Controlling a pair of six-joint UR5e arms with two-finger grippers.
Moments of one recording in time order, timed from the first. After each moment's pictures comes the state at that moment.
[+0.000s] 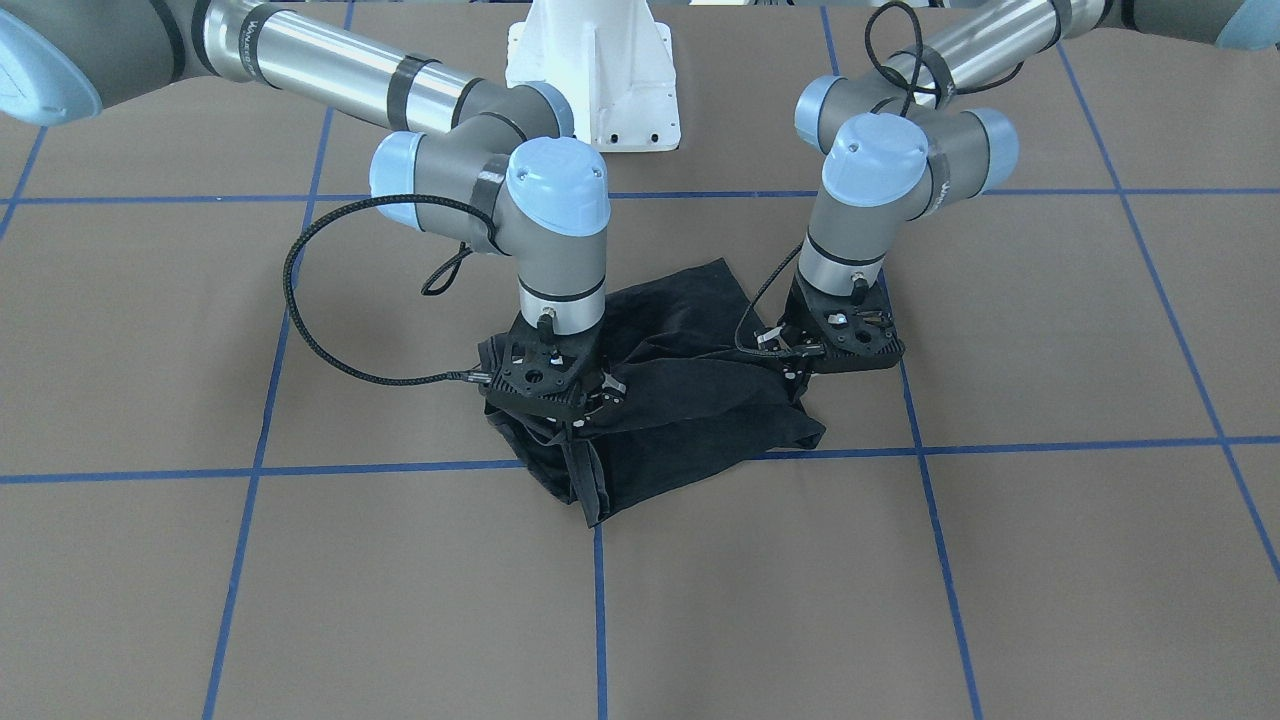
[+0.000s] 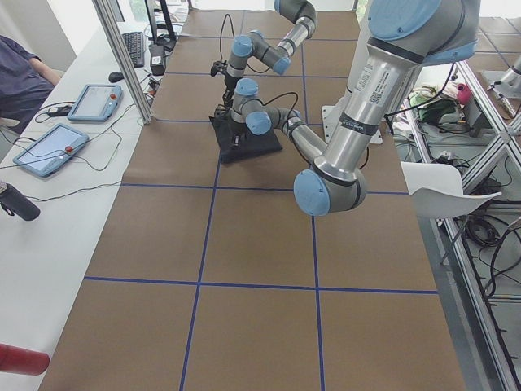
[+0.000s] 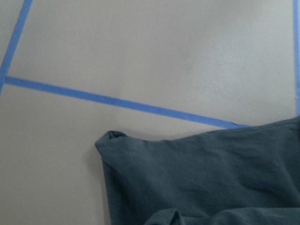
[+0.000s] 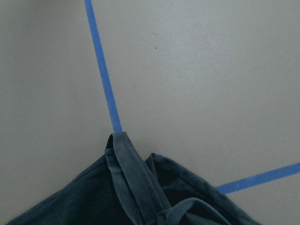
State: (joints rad) left arm -0.69 -2.08 -1.63 -1.83 -1.82 -1.18; right arm 0.61 -0.63 1.29 -1.46 1.69 1.41
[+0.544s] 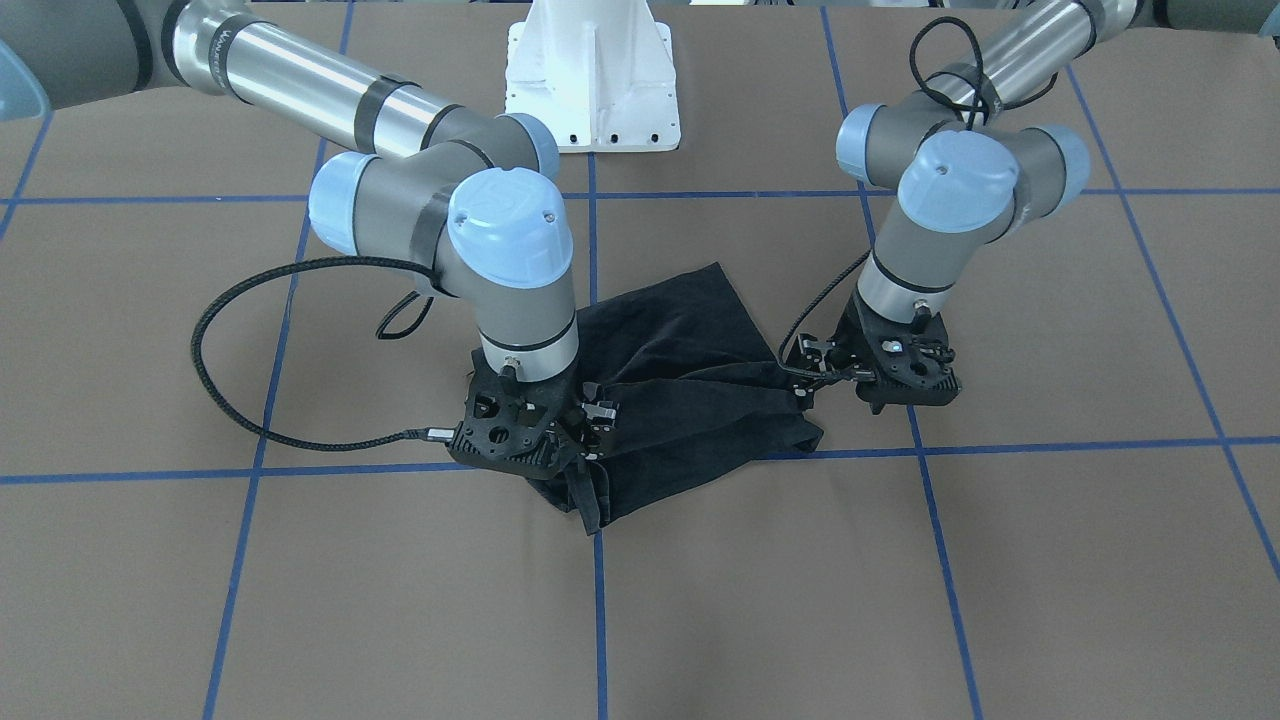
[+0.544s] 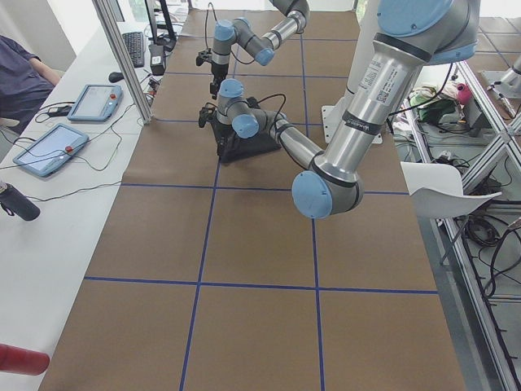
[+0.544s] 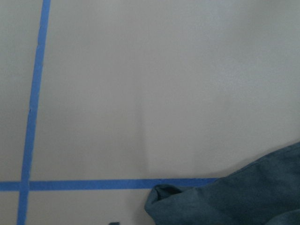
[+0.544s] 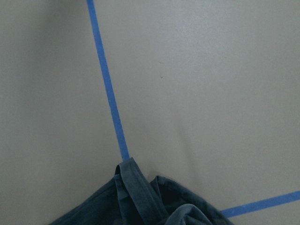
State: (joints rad) left arm -0.81 -2.07 -1.62 -1.87 -1.96 -0.96; right arm 0.73 -0.59 1.26 -1.46 1.92 1.32
